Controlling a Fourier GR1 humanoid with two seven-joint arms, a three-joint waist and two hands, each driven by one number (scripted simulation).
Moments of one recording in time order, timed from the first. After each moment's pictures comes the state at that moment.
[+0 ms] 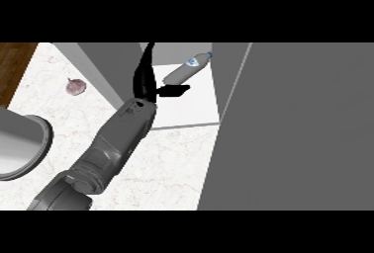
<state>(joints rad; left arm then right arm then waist) -1.12 0.01 -0.09 -0.07 0.15 0.77 -0.50 0.15 -0.43 0.79 -2.47 0.07 -0.48 0.14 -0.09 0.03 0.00</state>
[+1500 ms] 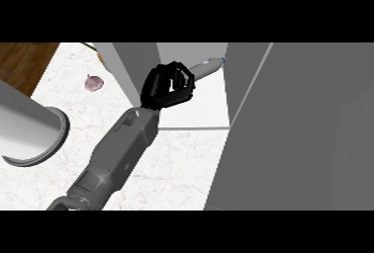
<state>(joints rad) -0.90 0.00 -0.15 -0.49 0.43 0.02 -0.64 0.18 -0.48 0.78 -2.48 0.07 -0.54 0.14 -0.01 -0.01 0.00</state>
